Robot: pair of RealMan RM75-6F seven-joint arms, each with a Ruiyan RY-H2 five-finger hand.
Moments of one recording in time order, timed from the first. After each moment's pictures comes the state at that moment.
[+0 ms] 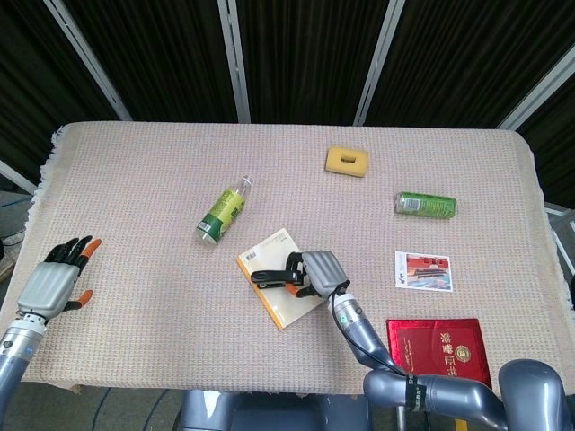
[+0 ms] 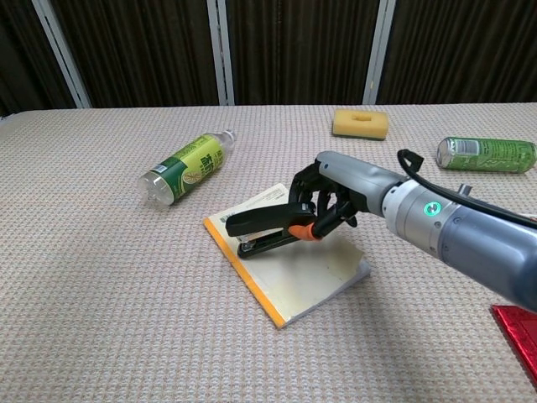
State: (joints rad) left arm -0.32 -1.22 -0.01 -1.40 1.40 1.14 0.12; right arm 0.72 -1.80 0.30 -1.48 -0.96 0.94 -0.31
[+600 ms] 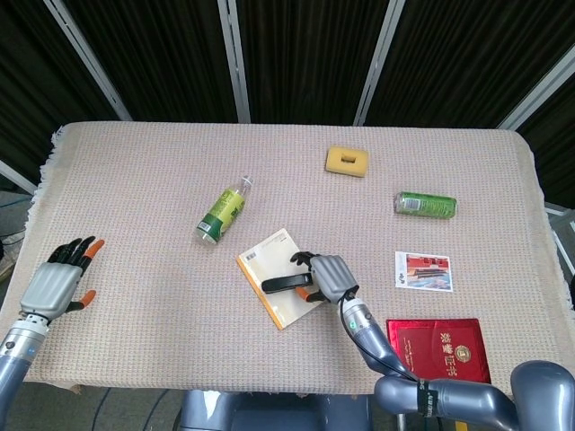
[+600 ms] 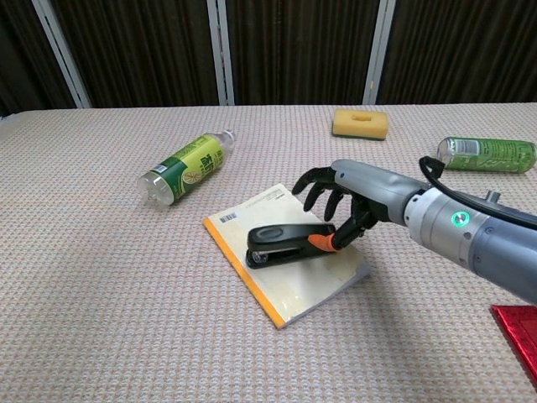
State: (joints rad) left arm -0.32 -1.22 -0.01 -1.41 1.41 1.15 0.11; right arm 0.70 -1.73 0.23 -1.55 -0.97 0.97 -0.34
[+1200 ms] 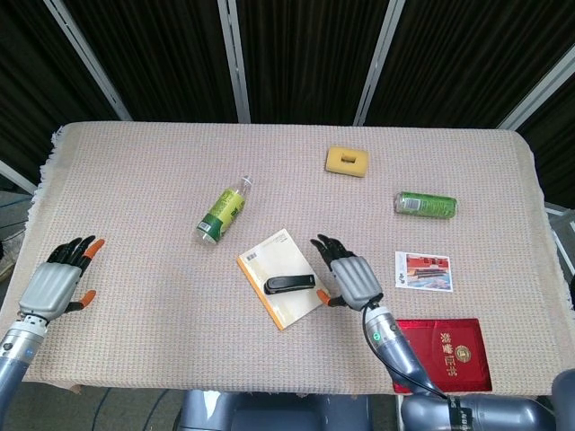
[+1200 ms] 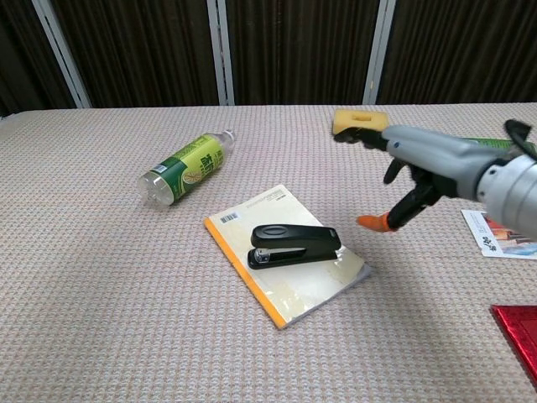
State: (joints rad) left arm -0.31 -1.21 0.00 -1.42 1.43 1.18 0.10; right arm 0.62 -1.54 0.17 -1.80 -1.03 1.15 -0.46
